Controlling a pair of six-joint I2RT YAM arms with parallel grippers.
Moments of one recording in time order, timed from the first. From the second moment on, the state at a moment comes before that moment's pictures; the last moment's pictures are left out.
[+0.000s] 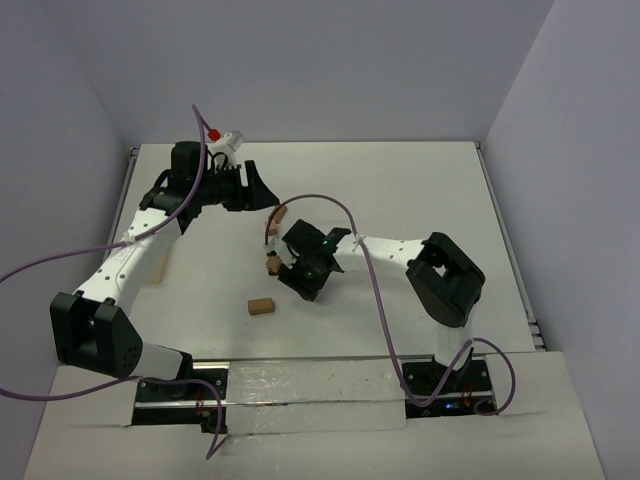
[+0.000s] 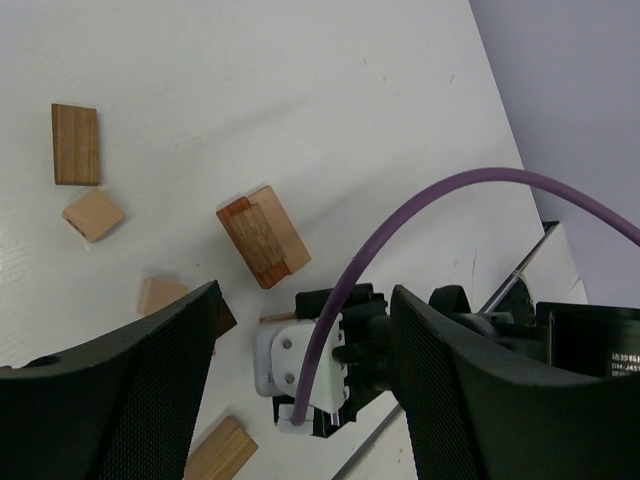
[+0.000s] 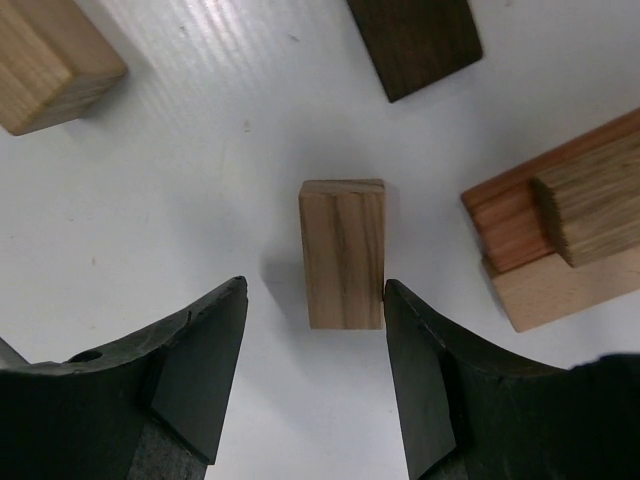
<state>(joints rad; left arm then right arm) -0.29 1.41 1.25 -0.41 0.56 -0.36 0.91 1.86 1.24 -0.55 -0.11 -0.15</state>
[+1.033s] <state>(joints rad) -0.24 1.41 1.26 -0.41 0.55 -0.36 0.94 1.91 1.25 -0.52 -0.02 -0.07</state>
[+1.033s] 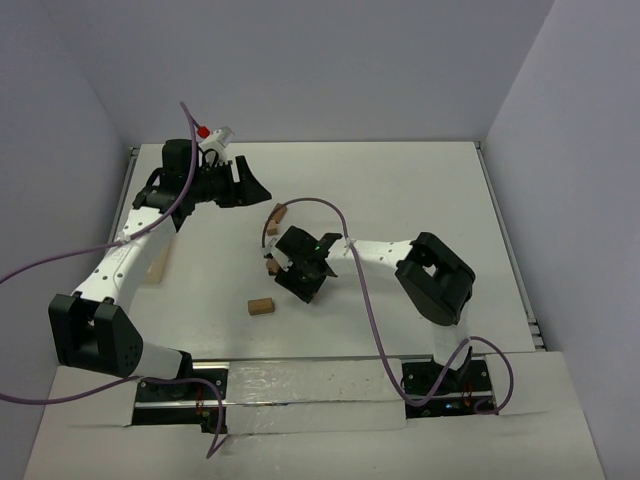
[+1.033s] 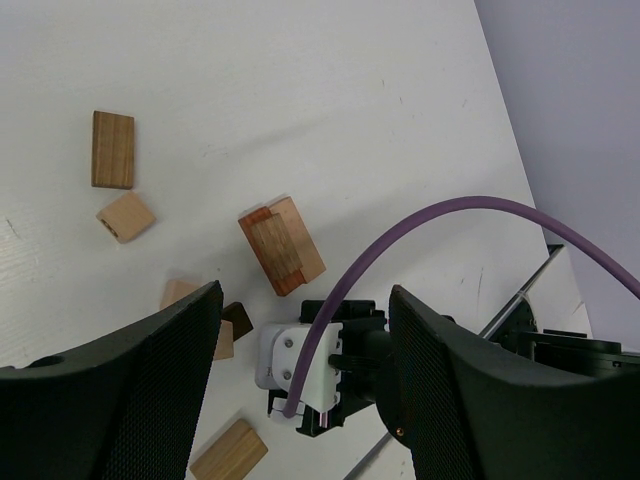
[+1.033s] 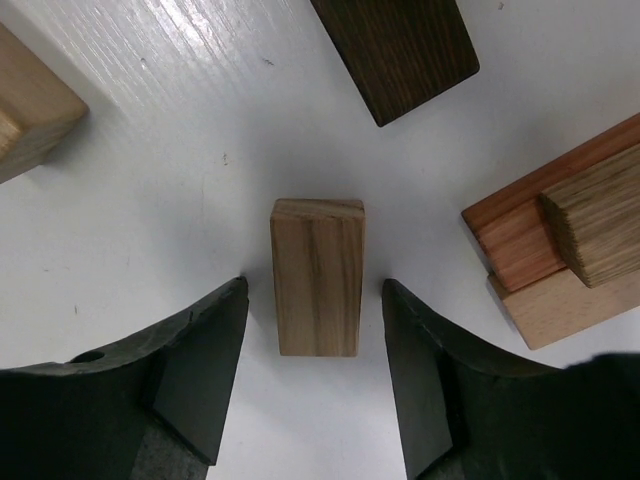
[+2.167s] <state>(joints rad) -0.23 1.41 1.29 -0.42 0.48 -0.36 0.65 1.74 1.26 -0.55 -0.06 0.30</state>
